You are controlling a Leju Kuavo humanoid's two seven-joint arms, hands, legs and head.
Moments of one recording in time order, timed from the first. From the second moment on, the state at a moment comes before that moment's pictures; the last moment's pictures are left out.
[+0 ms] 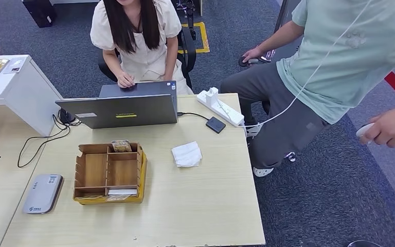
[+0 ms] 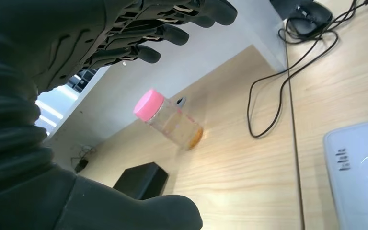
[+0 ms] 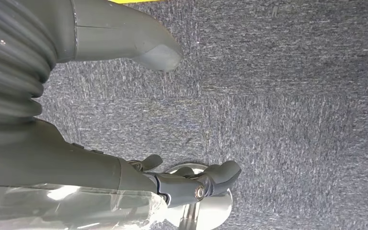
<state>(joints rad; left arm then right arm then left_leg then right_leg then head) -0.67 1.55 -1.21 -1.58 -0.26 -0.06 0.00 -0.07 -0.02 -0.88 -0.36 0.82 -0.24 -0.48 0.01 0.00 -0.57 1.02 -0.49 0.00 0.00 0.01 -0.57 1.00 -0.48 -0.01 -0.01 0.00</state>
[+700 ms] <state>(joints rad) -0.55 1.62 -1.20 -1.63 -0.15 0.04 0.02 -0.08 -0.02 -0.90 -0.36 0.82 -0.24 -0.48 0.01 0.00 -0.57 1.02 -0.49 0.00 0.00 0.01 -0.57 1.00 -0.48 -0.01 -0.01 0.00</state>
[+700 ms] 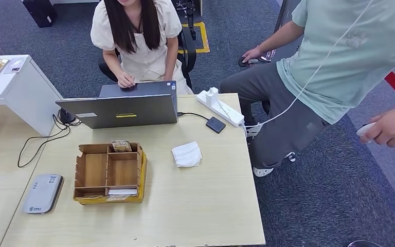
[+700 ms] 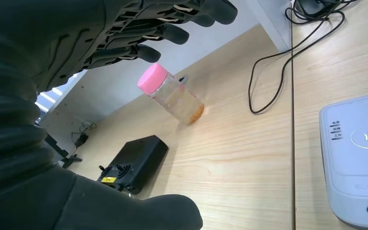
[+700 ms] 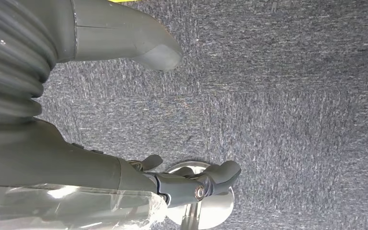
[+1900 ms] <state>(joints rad) -0.26 1.36 -0.81 -1.58 -0.46 -0.11 -0.11 -0.08 -0.02 -0.90 -0.36 0.83 -0.24 -0.48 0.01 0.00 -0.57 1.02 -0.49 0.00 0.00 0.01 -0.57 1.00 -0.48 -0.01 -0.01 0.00</state>
